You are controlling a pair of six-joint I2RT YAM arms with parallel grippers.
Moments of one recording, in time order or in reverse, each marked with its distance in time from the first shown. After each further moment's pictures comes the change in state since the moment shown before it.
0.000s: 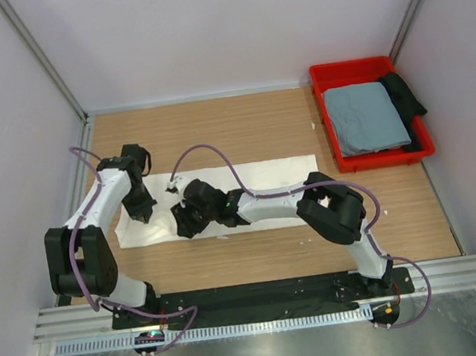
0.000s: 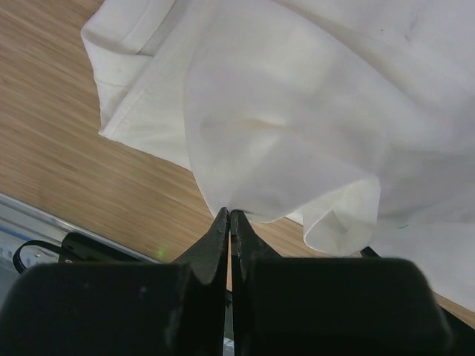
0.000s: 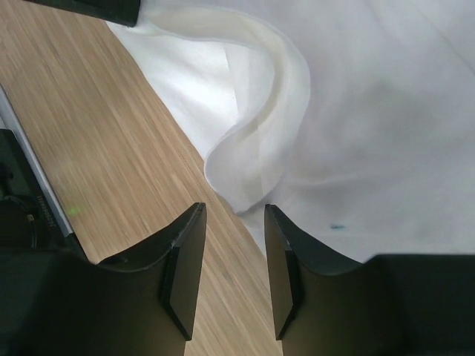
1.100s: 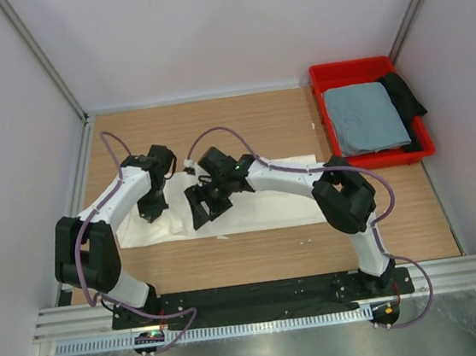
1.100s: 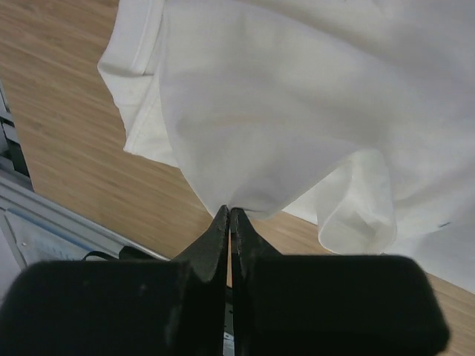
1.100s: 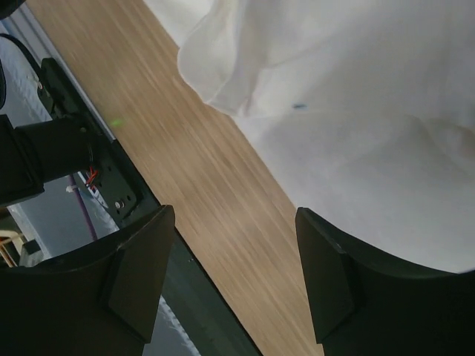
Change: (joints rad) left arm -0.189 0.047 0.019 -0.001 -0.179 0.074; right arm -0.209 -0.039 0.163 -0.517 -0.335 0.033
